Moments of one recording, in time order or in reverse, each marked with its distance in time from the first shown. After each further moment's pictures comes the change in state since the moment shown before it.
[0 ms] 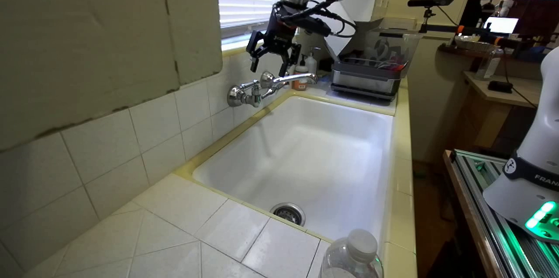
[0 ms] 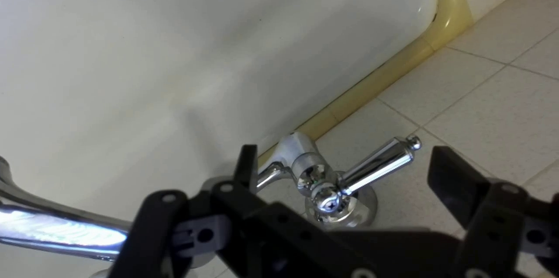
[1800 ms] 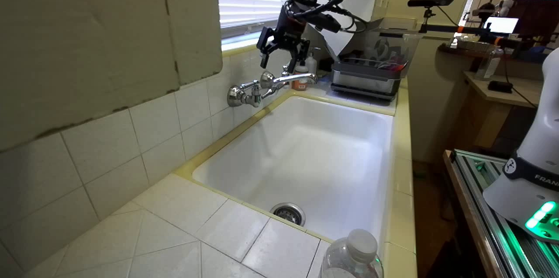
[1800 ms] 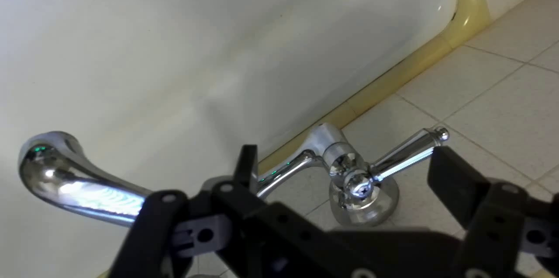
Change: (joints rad) arm -0.031 -0.061 0.001 -0.059 -0.017 -0.004 -0.033
